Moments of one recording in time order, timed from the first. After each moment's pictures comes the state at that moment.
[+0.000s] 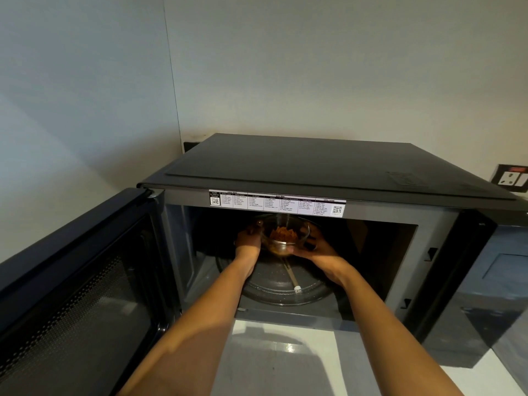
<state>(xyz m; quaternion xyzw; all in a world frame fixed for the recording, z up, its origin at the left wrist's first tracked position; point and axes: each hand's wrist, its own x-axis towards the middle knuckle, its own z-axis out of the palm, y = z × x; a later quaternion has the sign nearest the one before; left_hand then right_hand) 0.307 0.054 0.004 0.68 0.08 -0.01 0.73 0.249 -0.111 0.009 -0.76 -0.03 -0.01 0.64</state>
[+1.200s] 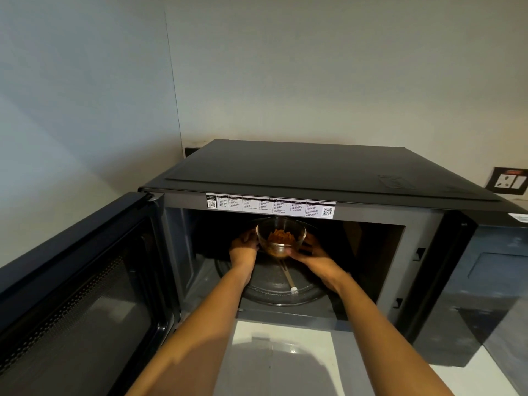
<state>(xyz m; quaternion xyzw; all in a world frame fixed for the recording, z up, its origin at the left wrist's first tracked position) 0.278 0.055 0.009 0.61 0.09 0.02 0.78 0.242 -0.109 0.001 -0.76 -0.01 -0.01 0.65</state>
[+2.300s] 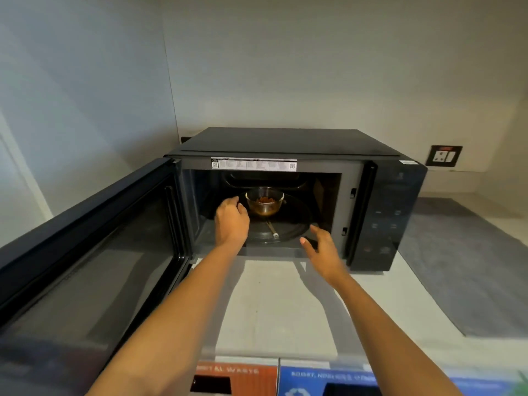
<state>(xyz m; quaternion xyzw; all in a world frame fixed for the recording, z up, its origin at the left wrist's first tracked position) 0.102 0.085 0.076 0.86 -0.02 0.19 0.47 0.058 -0.111 -0.002 -0.87 0.04 -0.17 0.45</state>
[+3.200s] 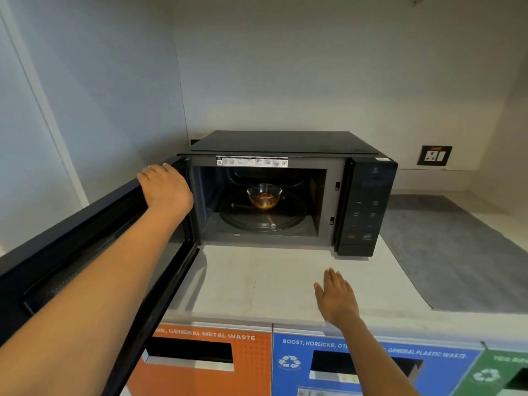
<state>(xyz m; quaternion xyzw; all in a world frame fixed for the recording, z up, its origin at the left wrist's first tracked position) 0.025 0.180 0.171 0.98 0.14 0.15 -0.07 -0.049 -0.128 -0.074 -0.98 0.13 -0.02 0.14</state>
